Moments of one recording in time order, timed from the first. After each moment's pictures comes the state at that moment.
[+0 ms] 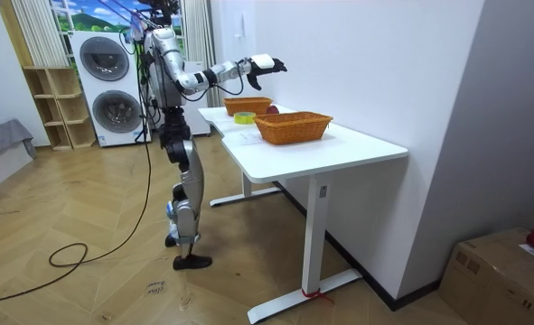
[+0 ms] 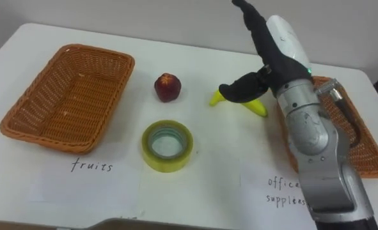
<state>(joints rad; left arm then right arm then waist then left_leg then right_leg) 0.16 0.22 0.11 1.05 0.15 0.12 0.14 -0.20 -0.41 0.06 -0.20 -0.43 0.15 0.12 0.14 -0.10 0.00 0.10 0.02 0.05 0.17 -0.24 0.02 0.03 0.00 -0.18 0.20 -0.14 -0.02</state>
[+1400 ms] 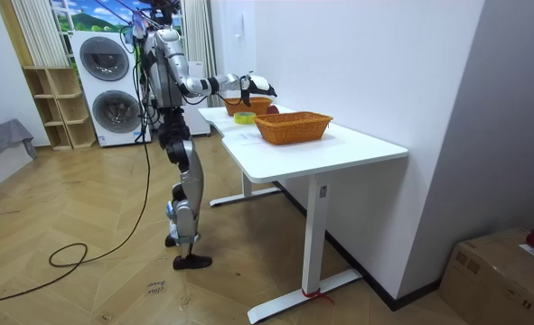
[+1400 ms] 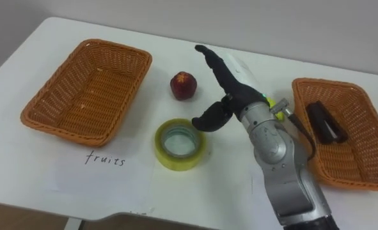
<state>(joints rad) 0.19 0.21 0.05 1.06 0.17 0.15 0.17 -0.20 -0.30 0.20 -0.08 -0.48 0.19 0.22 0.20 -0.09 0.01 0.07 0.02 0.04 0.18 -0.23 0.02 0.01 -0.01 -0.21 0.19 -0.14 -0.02</state>
